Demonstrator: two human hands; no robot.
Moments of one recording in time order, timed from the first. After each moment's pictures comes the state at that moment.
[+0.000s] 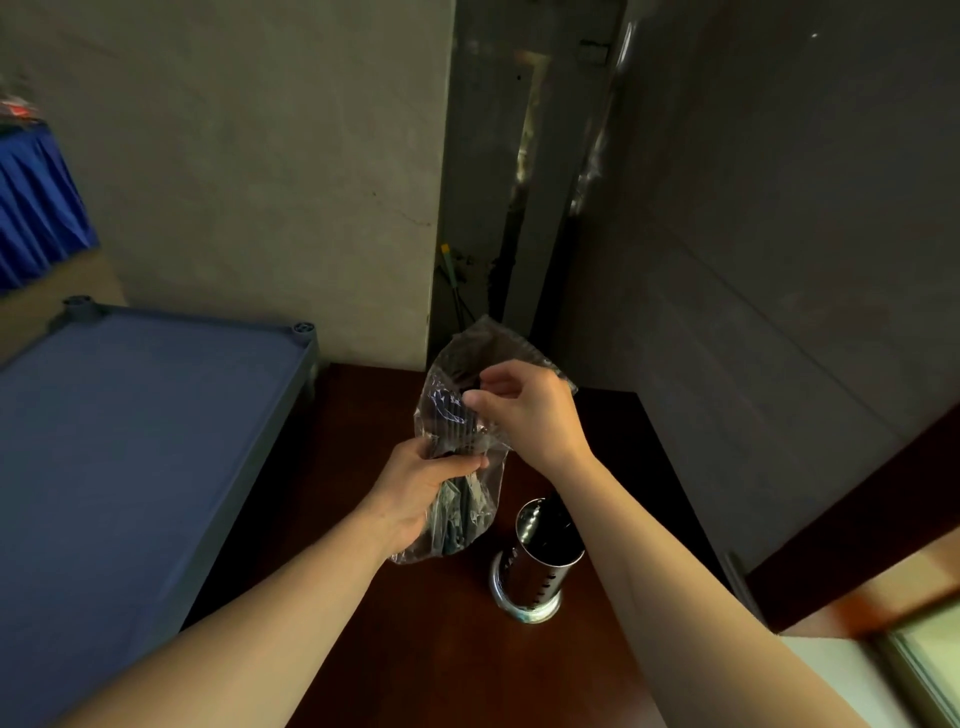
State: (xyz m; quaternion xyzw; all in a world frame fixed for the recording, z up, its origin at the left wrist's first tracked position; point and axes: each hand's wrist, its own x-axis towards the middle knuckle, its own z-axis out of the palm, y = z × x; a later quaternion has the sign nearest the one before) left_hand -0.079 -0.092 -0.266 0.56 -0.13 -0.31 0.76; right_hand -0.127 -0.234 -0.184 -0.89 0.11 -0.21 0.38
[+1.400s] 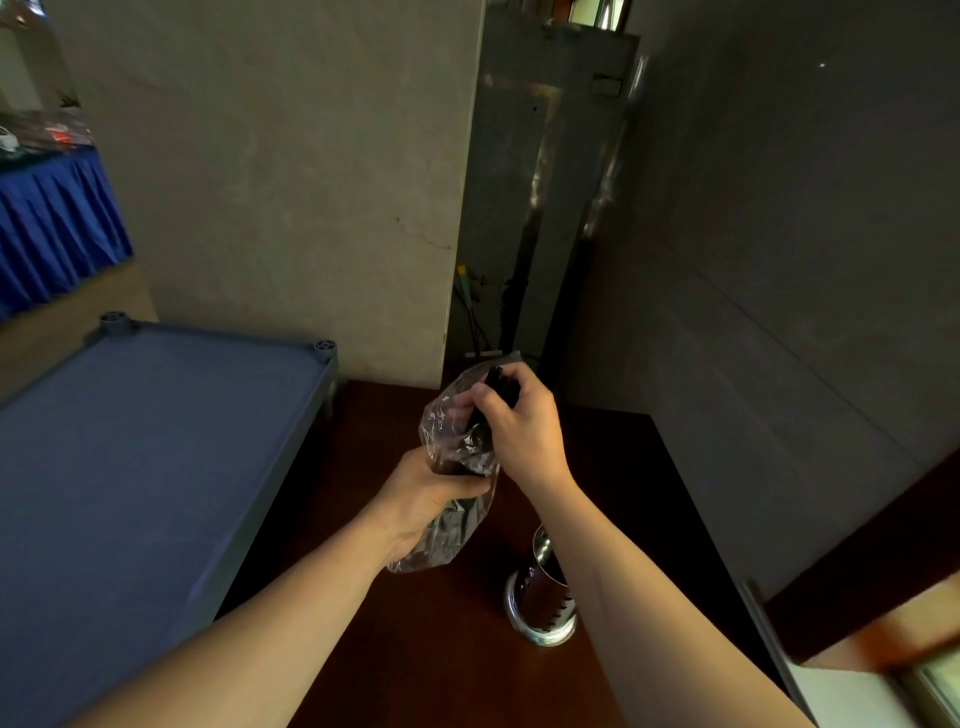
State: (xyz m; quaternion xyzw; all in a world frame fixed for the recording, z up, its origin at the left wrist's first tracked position) left_hand -0.065 -0.074 -0.253 0.59 -0.20 -0.31 0.72; right_hand -0.110 -0.199 -0.181 -0.76 0.09 -0.26 0.59
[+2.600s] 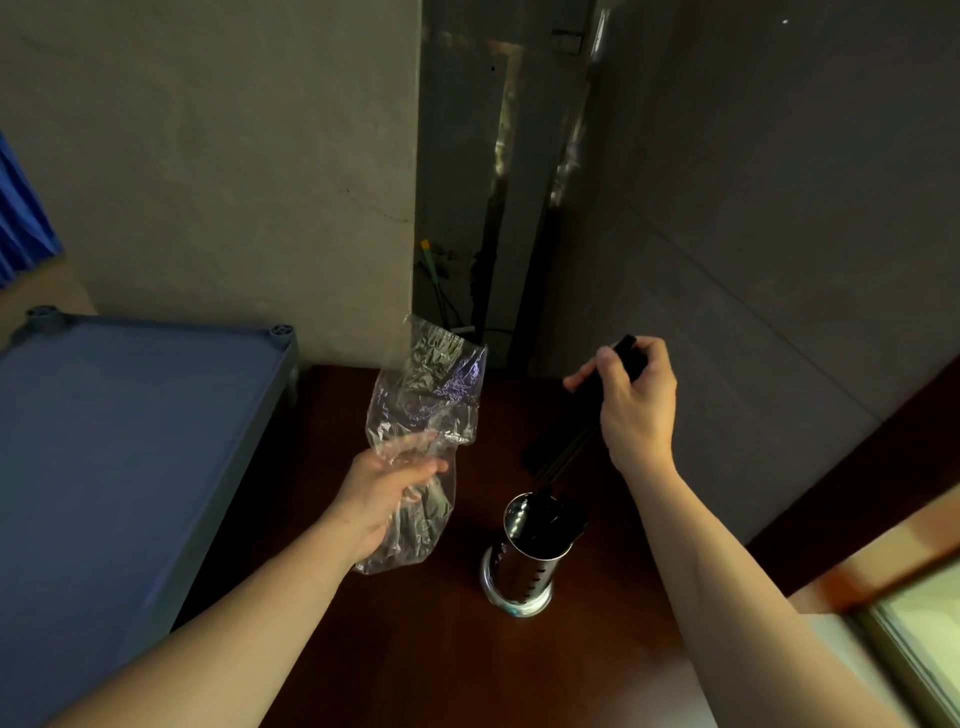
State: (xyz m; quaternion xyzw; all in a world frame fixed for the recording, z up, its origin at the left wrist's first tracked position) left_hand -0.055 -0.079 -0.290 0.64 -0.10 -0.29 0.70; right_hand -0.166 -0.311 -0.184 -0.69 0.16 -0.43 0.56
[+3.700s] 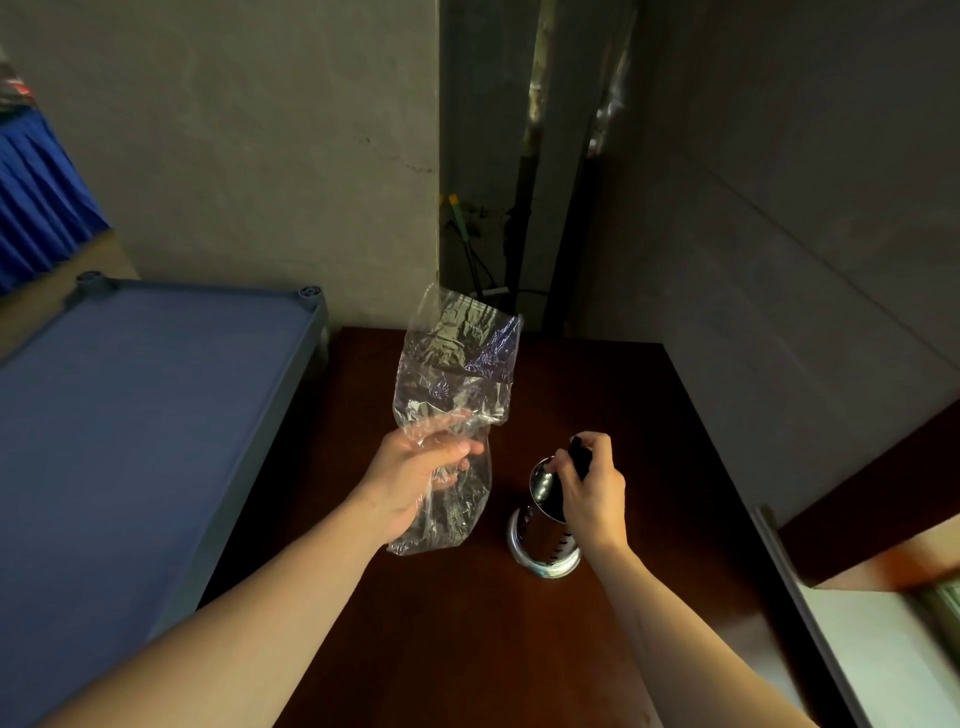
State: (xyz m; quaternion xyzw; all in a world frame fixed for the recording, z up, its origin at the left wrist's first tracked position) left_hand -0.079 -0.078 -0.298 0.62 -0.10 -0.32 0.71; right_hand -0.184 -0.284 -0.367 -0.78 0.28 -0.25 0.50
